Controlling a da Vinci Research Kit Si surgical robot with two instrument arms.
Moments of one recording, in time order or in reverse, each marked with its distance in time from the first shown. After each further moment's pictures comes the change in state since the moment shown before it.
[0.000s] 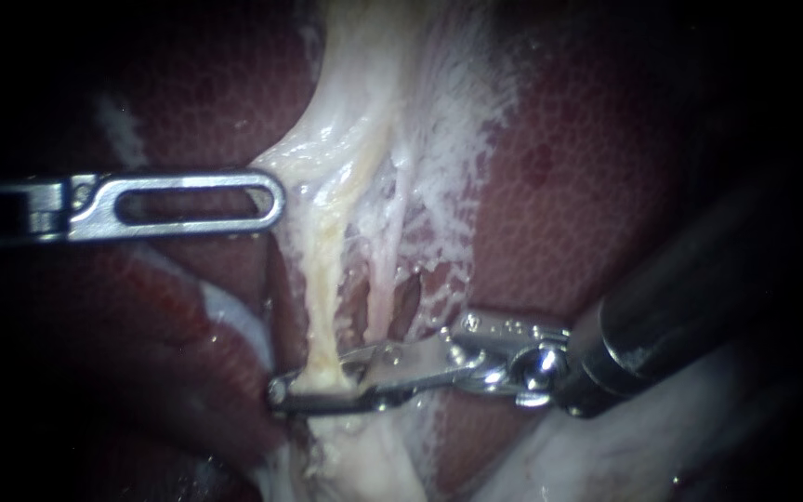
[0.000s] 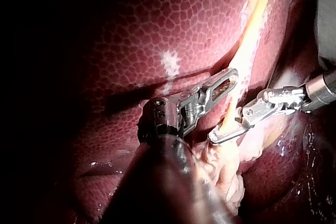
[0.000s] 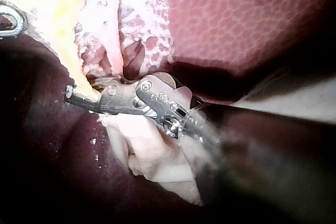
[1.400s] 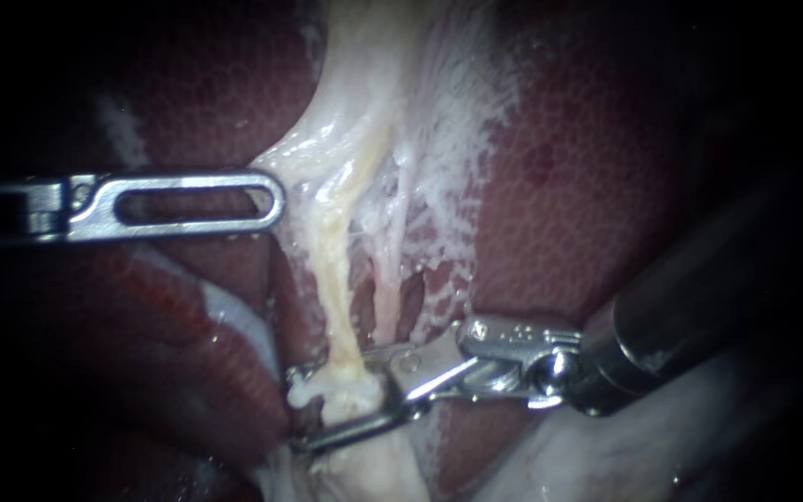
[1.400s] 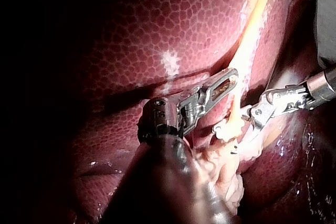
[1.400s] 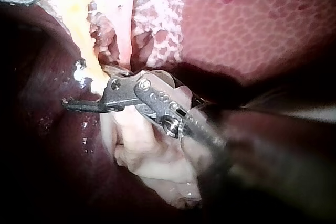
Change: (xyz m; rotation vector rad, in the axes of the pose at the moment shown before) right arm 0.001 -0.001 0.000 0.049 0.055 -0.202; left arm 0.000 0.000 0.000 -0.001 -0.001 0.000
